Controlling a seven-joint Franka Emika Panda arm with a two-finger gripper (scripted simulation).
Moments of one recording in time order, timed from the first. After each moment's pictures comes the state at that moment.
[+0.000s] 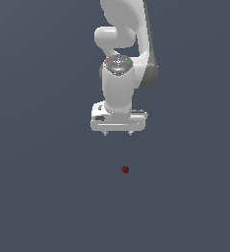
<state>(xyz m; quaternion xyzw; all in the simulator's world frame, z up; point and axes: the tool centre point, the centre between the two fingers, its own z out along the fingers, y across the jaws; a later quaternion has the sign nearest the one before) -0.002 0.012 0.175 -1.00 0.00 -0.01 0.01</state>
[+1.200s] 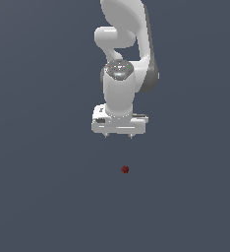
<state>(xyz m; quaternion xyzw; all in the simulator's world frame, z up) 0.004 0.015 0.166 -1.00 0.03 -0.01 0.01</state>
